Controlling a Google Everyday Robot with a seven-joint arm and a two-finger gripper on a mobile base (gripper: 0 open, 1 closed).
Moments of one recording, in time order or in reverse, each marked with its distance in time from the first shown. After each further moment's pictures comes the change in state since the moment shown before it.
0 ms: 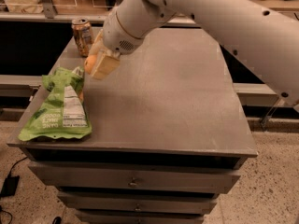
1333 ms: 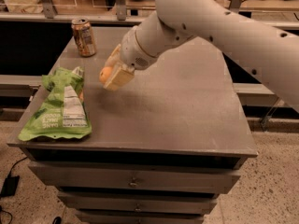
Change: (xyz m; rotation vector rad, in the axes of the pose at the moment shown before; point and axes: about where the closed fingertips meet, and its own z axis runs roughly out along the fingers) arm 0.048 0.014 0.008 0.034 -0.020 0.100
